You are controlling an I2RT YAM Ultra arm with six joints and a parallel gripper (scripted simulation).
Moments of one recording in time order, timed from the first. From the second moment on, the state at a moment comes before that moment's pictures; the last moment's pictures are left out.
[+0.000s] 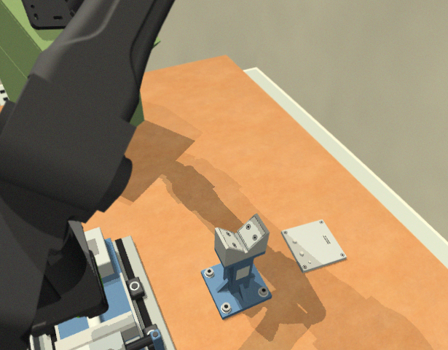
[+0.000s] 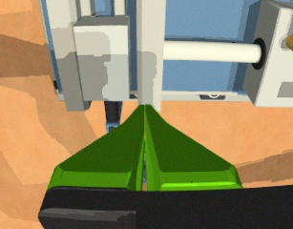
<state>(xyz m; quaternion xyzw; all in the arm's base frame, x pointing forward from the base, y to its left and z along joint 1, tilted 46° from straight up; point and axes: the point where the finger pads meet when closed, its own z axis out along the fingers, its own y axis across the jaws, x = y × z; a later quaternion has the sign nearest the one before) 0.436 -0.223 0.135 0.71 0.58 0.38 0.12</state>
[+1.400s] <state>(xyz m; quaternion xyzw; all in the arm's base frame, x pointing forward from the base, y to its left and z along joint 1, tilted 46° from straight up) 0.451 -0.214 0.119 0.71 0.58 0.38 0.11</state>
